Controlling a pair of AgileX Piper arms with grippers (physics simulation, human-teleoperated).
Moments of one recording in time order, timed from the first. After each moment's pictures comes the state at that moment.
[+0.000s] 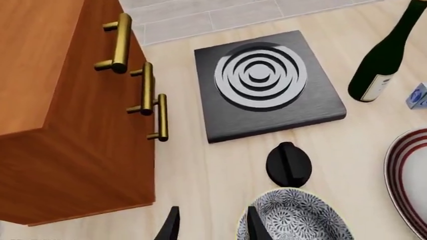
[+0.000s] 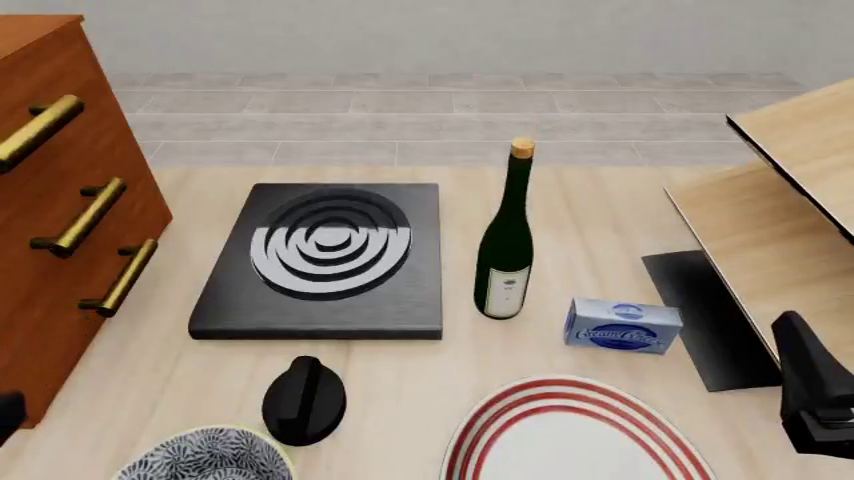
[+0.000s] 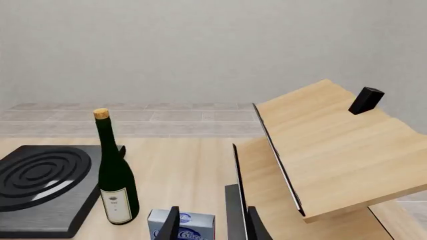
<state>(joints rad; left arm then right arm) -0.09 0.08 -0.54 1.01 0.13 0.00 0.01 0.00 0.00 0.00</state>
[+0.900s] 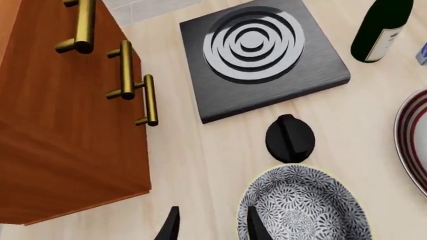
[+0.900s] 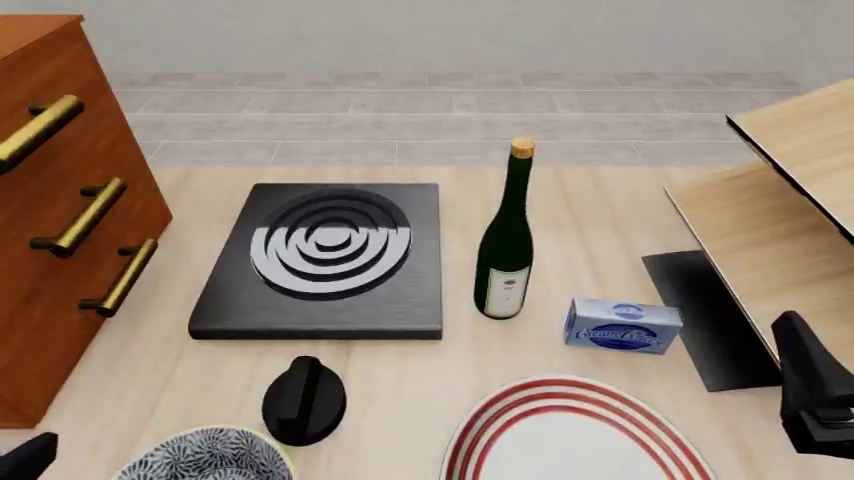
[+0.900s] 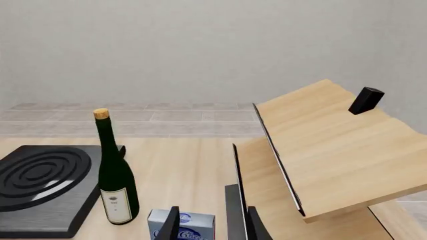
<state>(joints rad) -0.11 0.06 -0.46 1.05 0.21 0.00 0.01 0.00 0.00 0.00</state>
